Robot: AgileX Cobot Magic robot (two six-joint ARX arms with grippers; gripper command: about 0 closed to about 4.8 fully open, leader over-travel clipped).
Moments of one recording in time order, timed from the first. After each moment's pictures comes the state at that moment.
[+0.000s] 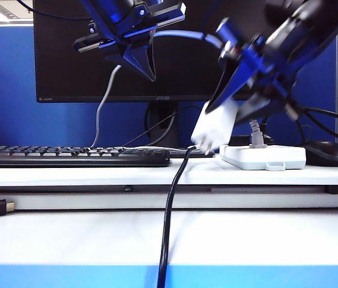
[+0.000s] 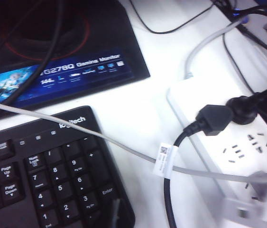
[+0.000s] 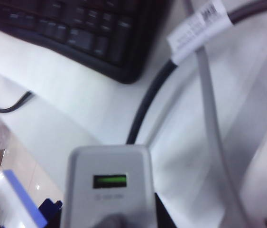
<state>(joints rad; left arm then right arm) -0.68 1.58 1.32 -0.30 -0.14 -0.19 0.34 1.61 1.20 -0.56 -0.64 0.26</state>
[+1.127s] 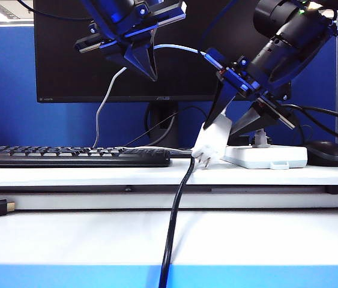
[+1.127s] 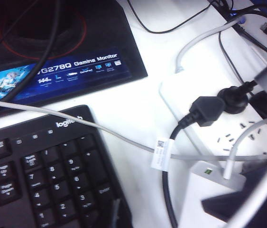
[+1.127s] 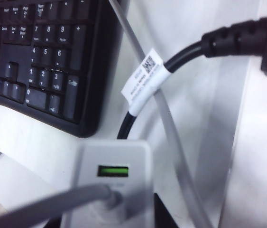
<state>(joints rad) -0.67 1.58 1.32 -0.30 -0.12 -0.19 0.34 1.66 1.20 -0.44 -0.47 0.42</state>
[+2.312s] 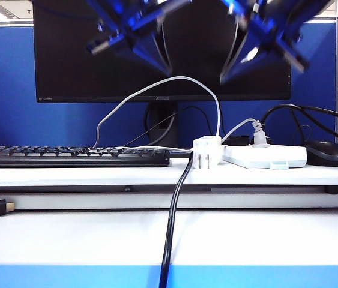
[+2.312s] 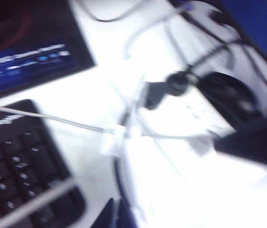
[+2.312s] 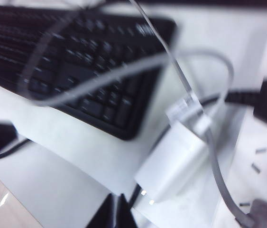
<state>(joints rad) -0.67 1.55 1.32 -0.34 0.07 -0.17 0.34 1.47 1.28 -0.55 -0.46 0.27</state>
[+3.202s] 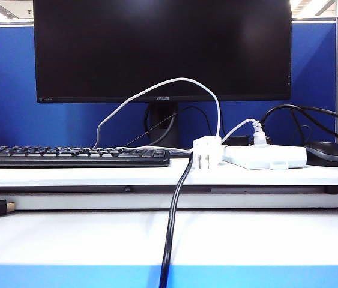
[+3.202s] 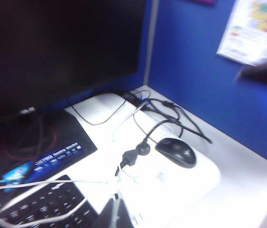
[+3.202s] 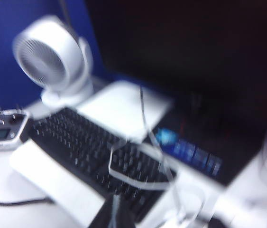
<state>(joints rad) -0.68 1.00 1.32 -0.51 0.09 0.01 0.35 0.98 1.28 -0.47 -0.40 0.04</state>
